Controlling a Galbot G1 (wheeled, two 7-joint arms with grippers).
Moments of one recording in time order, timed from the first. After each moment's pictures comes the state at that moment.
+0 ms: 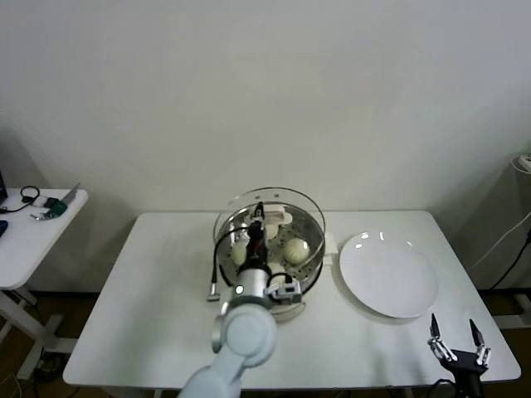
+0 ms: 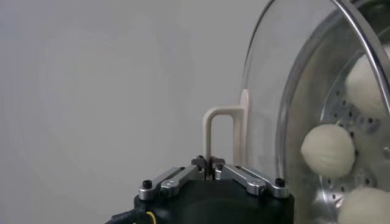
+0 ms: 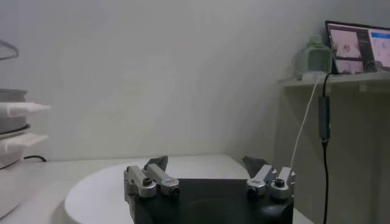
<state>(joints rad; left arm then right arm) 1.00 -1.49 0.08 -1.90 1.60 0.60 0.32 -1.73 1.25 0.74 1.72 0.41 0.45 0.04</state>
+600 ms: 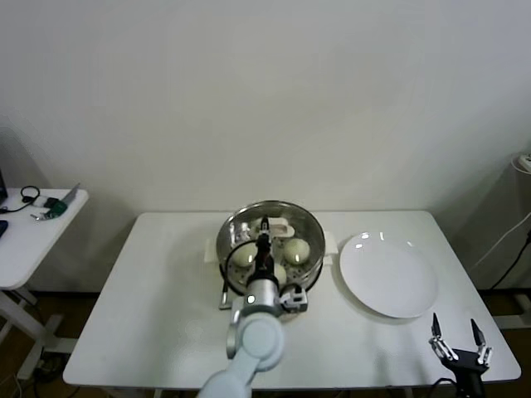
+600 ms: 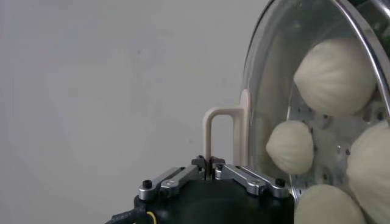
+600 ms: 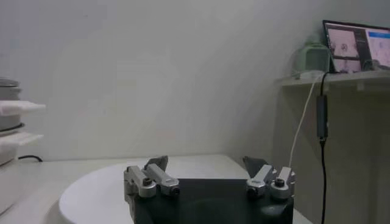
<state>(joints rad) 1.04 -1.54 0.07 -1.78 1.65 0.59 0.24 -1.71 1.25 0.74 1.69 0.41 0.46 0.04</state>
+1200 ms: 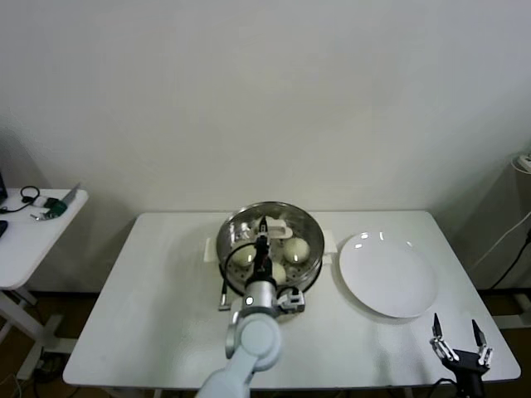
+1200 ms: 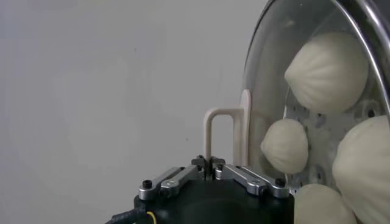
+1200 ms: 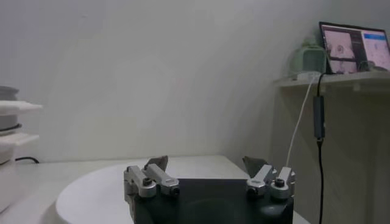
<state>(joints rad) 1.03 -1.52 0.05 -1.75 1.61 0.60 0.17 -1.71 1.25 0.74 1.68 0.41 0.47 0.04</state>
